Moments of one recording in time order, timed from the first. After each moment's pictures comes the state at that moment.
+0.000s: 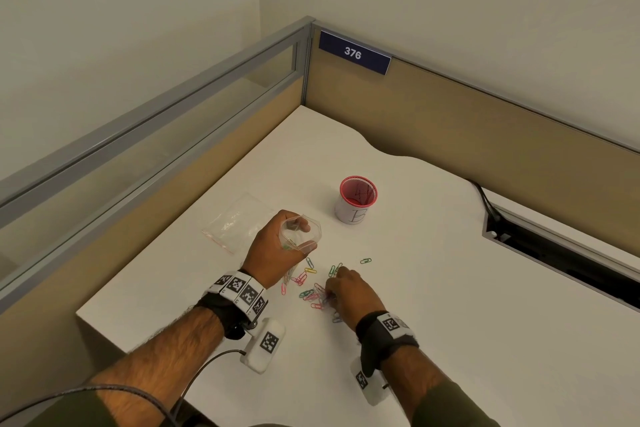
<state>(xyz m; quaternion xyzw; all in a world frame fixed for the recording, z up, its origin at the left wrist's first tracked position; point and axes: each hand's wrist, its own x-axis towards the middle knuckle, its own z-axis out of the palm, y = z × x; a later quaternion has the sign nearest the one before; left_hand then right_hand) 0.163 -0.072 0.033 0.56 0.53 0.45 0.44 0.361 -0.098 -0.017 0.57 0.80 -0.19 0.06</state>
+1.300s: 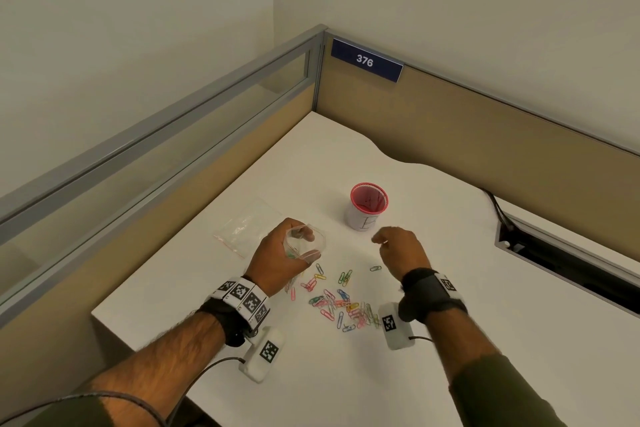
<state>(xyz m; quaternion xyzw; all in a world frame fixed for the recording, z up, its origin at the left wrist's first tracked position) 0.150 -0.075 0.033 0.58 0.54 0.43 0.43 0.401 -0.031 0.060 0.69 0.69 -0.21 -0.08</state>
